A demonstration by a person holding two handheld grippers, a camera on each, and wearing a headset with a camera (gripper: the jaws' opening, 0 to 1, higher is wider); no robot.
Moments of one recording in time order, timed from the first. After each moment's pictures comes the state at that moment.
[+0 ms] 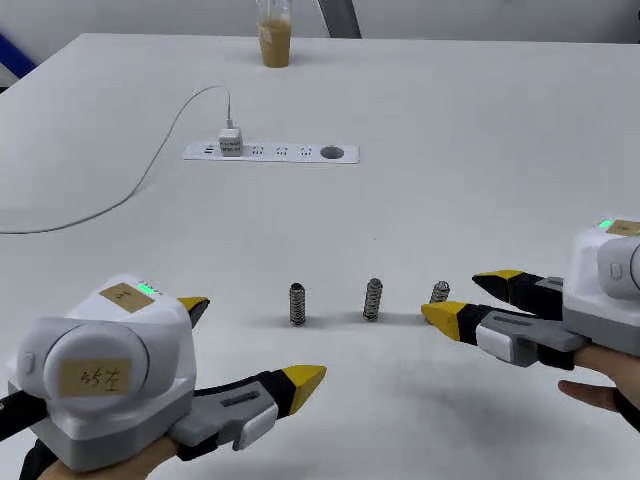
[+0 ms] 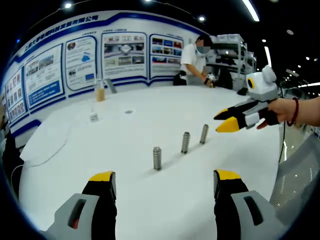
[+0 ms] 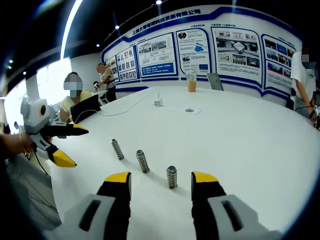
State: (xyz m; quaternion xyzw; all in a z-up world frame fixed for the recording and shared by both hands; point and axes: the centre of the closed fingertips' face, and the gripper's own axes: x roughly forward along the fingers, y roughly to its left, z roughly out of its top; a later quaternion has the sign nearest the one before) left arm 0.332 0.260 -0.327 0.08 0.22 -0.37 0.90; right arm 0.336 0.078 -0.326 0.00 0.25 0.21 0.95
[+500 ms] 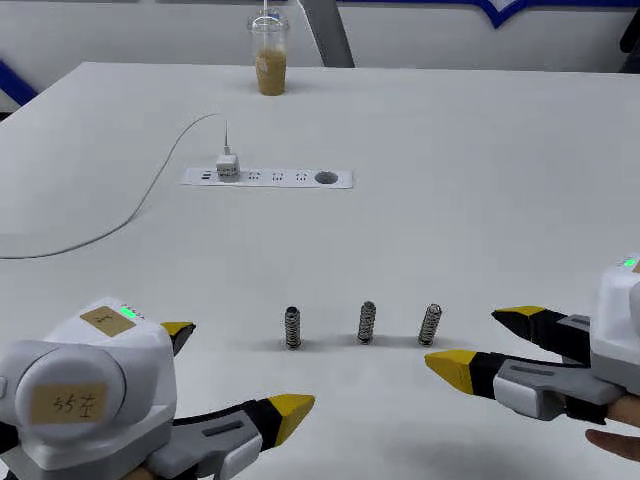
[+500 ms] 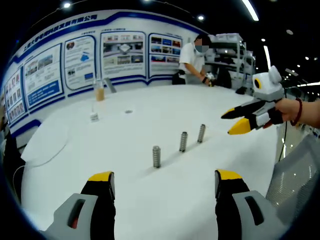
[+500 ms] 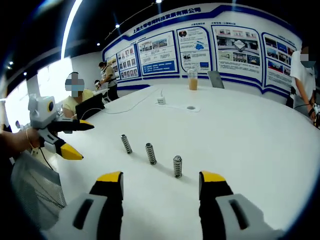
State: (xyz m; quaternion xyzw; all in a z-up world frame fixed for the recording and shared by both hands) left arm 0.325 0.266 -0.320 0.08 0.23 -0.38 0.89; right arm 0.306 0.080 -0.317 0.00 0.26 0.21 0.94
